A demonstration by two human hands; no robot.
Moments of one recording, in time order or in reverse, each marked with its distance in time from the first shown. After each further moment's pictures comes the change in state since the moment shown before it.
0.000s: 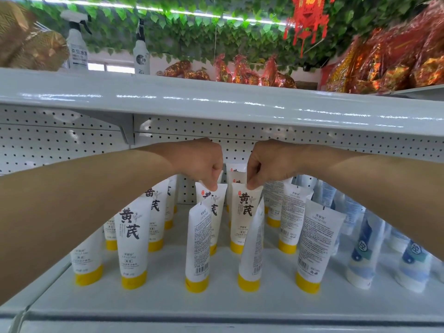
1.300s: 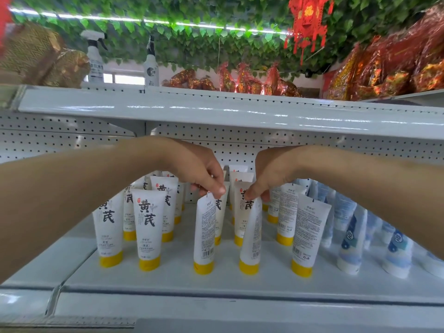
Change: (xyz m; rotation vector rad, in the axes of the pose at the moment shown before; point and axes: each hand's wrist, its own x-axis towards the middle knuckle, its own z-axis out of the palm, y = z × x) left_hand -0.067 0.023 -0.022 -0.134 -0.247 0.031; right_hand -0.045 -0.035 -0.008 -0.114 -0.187 0.139
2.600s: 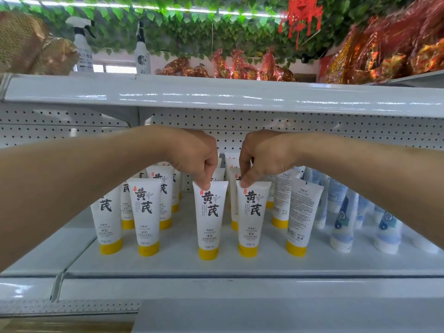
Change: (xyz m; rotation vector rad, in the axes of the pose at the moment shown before) left_hand 0.003 0.013 0.004 0.272 0.080 -0.006; right_hand -0.020 -0.008 0.004 0.014 0.155 -0.172
